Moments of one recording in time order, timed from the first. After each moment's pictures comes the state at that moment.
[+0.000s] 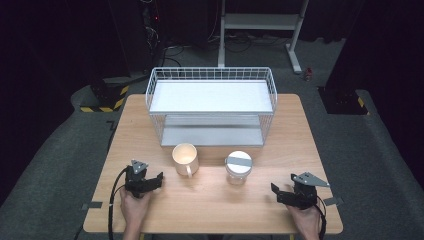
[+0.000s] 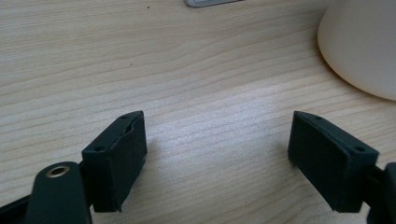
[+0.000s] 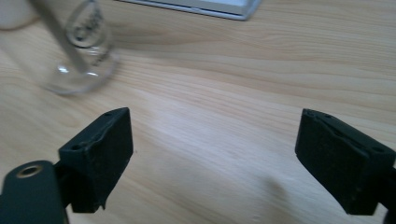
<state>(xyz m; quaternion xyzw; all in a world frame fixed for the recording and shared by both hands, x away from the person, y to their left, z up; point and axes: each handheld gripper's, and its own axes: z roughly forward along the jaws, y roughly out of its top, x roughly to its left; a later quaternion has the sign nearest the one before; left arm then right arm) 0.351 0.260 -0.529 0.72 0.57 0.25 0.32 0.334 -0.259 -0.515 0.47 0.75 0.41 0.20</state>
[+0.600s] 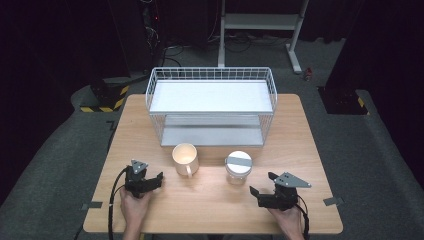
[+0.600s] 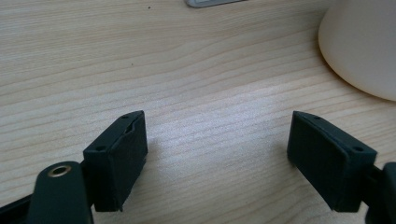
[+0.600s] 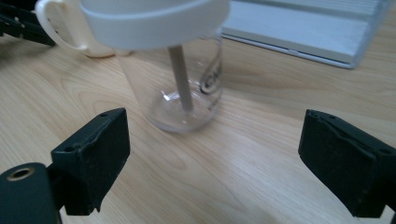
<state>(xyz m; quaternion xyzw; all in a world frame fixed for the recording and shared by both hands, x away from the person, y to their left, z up) 0.351 0.260 -0.529 0.72 0.57 0.25 0.32 0.329 -0.204 -0.503 0.39 0.77 0.47 0.17</state>
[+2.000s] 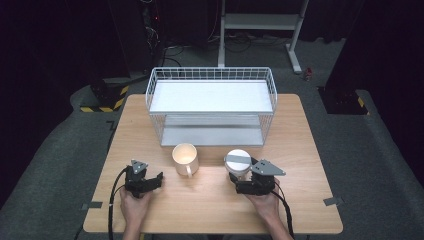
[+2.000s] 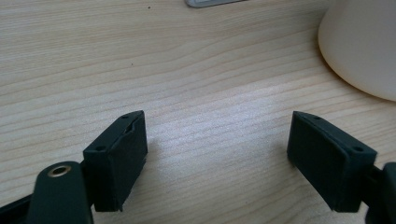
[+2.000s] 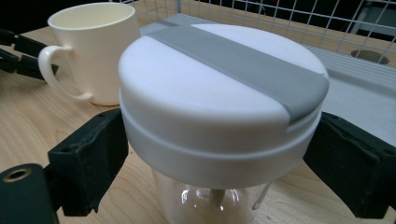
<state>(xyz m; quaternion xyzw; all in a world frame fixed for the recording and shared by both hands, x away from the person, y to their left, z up) 0.351 0.260 -0.529 0.72 0.57 0.25 0.32 0.359 -0.142 -0.490 0.35 0.77 0.49 0.22</state>
